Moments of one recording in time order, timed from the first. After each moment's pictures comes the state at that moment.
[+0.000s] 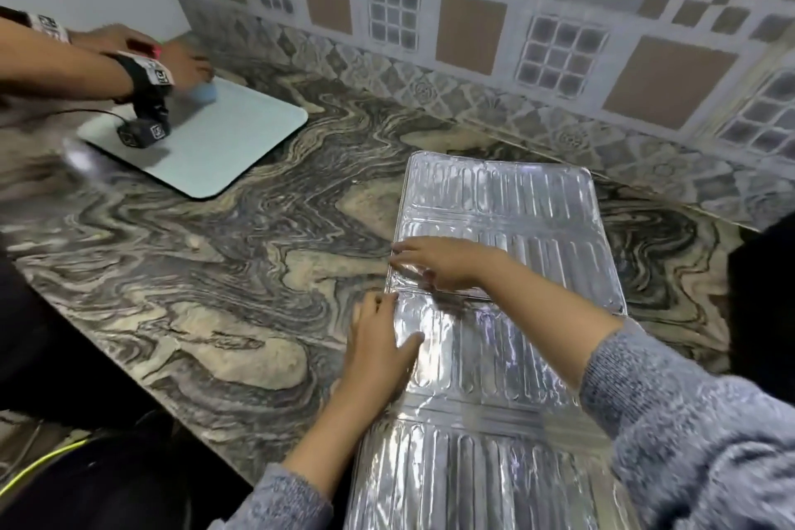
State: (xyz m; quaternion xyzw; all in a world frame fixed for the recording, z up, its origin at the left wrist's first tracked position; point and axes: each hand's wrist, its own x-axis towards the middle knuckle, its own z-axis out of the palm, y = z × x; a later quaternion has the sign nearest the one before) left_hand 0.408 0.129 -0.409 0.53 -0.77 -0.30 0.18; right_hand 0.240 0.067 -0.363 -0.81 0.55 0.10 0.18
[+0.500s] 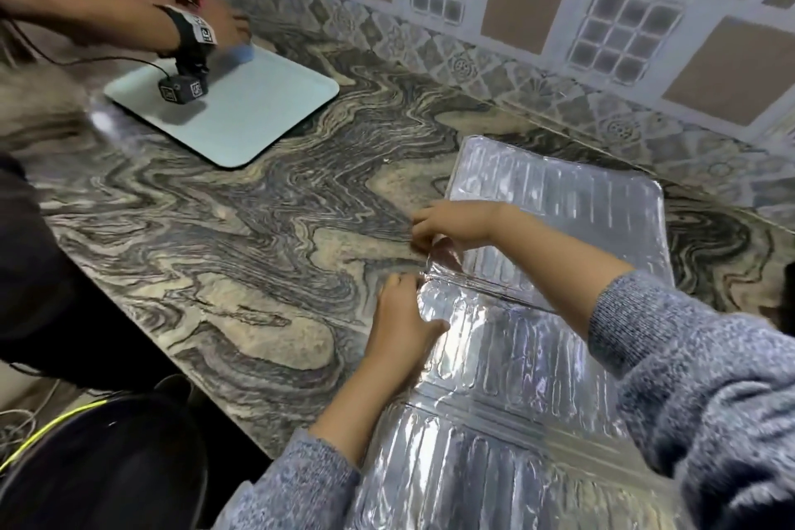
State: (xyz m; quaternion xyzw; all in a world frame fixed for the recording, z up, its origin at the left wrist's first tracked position) left_hand 0.408 0.108 -0.408 0.55 -0.73 -0.37 0.17; right_hand 0.246 0.004 -0.380 -0.89 0.41 0.11 0.14
